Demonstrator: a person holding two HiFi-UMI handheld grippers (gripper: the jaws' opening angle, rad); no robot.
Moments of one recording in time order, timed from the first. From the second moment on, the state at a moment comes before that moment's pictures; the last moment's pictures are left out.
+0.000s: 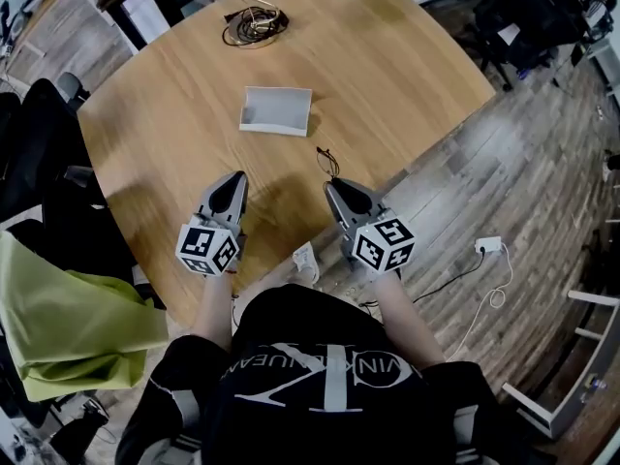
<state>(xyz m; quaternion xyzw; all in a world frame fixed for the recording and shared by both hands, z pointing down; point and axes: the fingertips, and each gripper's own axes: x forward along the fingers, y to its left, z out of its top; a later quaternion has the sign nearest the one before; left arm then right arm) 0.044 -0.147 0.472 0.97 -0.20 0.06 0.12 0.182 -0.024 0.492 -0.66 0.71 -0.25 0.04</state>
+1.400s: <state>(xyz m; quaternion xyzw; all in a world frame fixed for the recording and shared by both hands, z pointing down) 0.049 -0.220 0.482 0.93 -0.34 0.05 0.15 0.197 -0.179 0.505 -0.52 0.81 -0.27 -0.07</state>
